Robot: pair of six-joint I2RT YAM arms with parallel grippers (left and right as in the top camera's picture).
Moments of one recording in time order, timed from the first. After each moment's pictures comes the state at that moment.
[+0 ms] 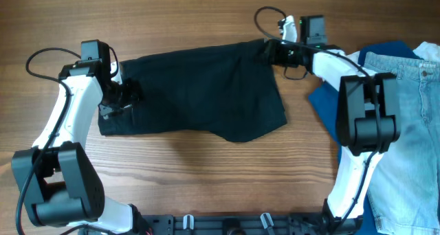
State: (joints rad) left arm 0.12 1.70 1.18 -0.92 0.14 -0.26; right arm 0.08 2.20 1.41 -0.16 -0.66 0.29
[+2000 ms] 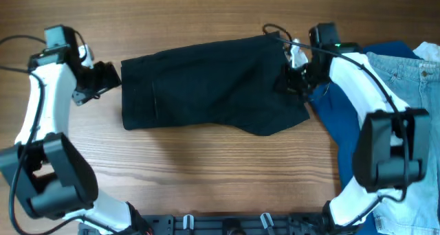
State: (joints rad) left arm 0.27 1.77 1.37 -0.94 0.12 -0.20; right arm 0.09 1.87 1.34 -0.87 -0.61 0.12
